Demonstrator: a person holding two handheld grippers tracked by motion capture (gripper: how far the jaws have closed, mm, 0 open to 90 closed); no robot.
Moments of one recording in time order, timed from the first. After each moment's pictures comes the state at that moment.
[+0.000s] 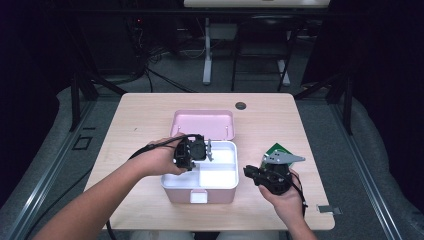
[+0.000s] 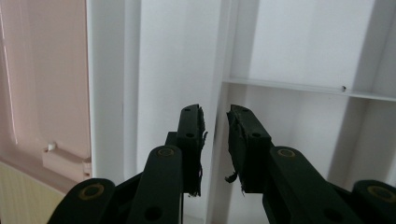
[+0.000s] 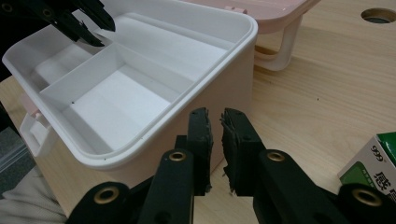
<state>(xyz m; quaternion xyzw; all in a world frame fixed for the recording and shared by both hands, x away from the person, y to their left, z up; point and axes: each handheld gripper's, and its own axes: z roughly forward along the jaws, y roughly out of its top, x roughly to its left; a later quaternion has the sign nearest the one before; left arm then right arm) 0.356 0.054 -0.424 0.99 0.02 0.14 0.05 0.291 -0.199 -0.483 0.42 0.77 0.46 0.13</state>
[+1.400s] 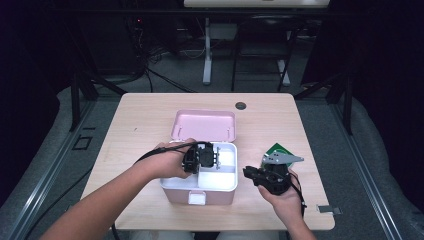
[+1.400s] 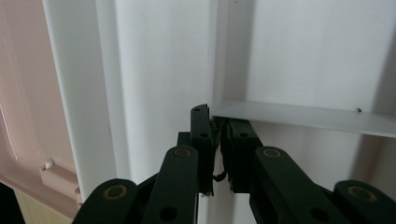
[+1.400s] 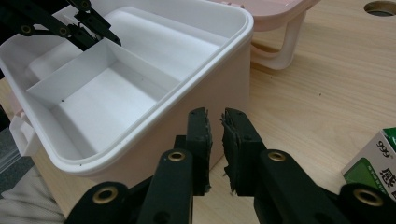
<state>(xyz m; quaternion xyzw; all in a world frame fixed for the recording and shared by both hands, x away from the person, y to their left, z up) 0.351 0.033 -0.441 0.99 -0.03 0.15 0.01 0.293 -0.198 -0.488 0.42 0.77 0.46 0.13</state>
